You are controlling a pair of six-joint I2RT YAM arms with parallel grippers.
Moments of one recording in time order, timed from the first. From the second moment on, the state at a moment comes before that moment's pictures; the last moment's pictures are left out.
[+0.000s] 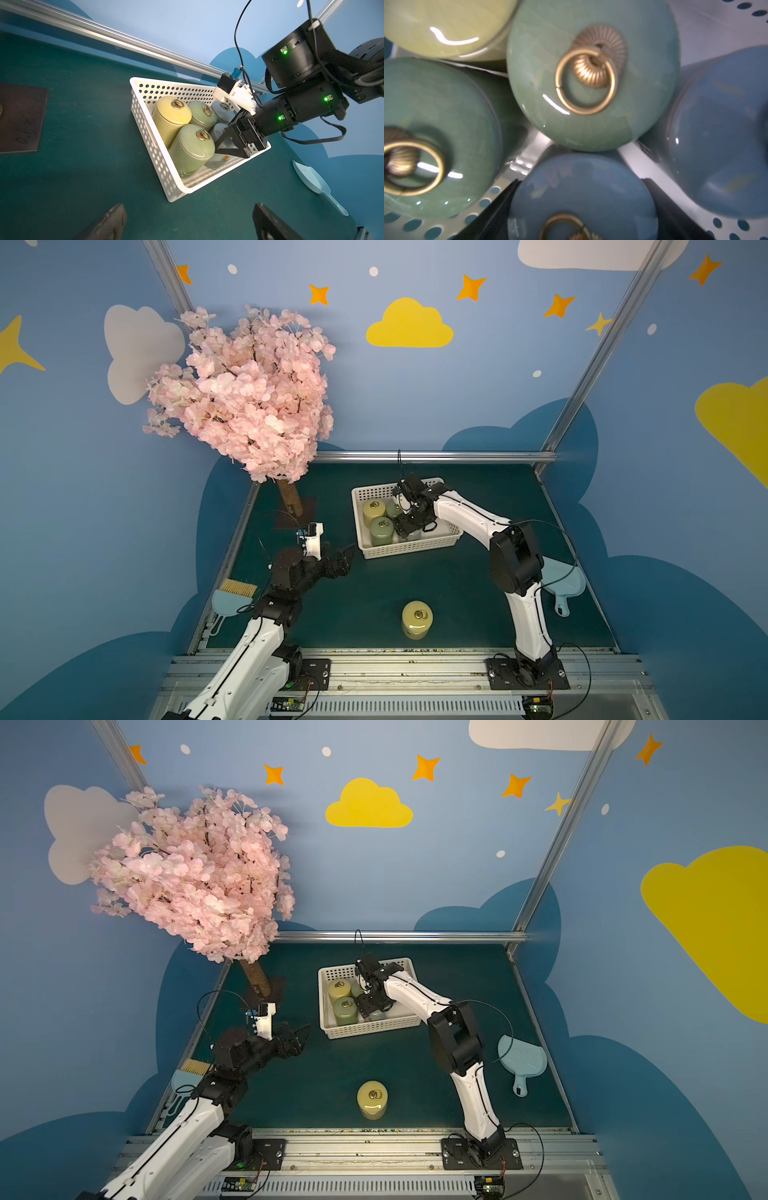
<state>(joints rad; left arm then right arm) -0.21 0.76 0.34 0.09 0.32 -0.36 0.68 2.17 1.85 -0.90 0.01 0.04</state>
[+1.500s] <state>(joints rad) -0.21 0.76 0.34 0.09 0.32 -0.37 0.71 1.98 1.89 -1.04 0.10 0.04</state>
